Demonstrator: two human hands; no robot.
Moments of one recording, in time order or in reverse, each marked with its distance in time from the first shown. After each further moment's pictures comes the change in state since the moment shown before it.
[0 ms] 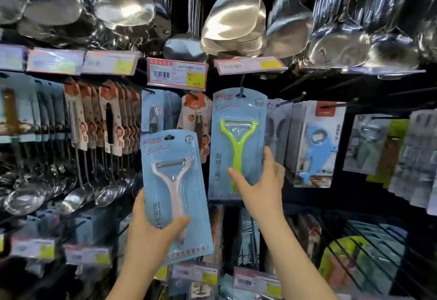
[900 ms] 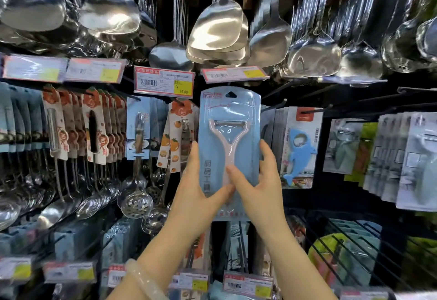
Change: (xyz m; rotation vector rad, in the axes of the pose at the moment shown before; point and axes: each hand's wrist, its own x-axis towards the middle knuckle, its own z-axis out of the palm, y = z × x) left_hand 0.013 0.056 0.067 0.010 -0.421 0.331; right_hand -0.018 -0.023 -0.023 0.395 0.005 -0.096
